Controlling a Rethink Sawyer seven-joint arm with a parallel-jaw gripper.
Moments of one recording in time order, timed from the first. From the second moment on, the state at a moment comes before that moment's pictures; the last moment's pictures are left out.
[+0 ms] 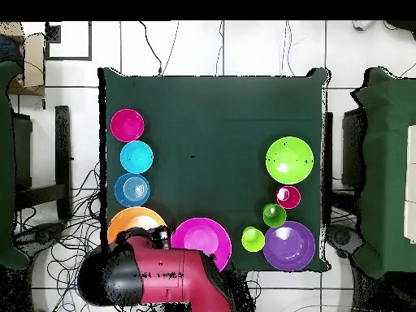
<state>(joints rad) -0.02 -1.19 -0.01 2.18 0.00 0.53 1.61</state>
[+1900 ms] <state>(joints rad) -0.14 -1.12 -0.01 2.21 0.00 0.41 1.61</state>
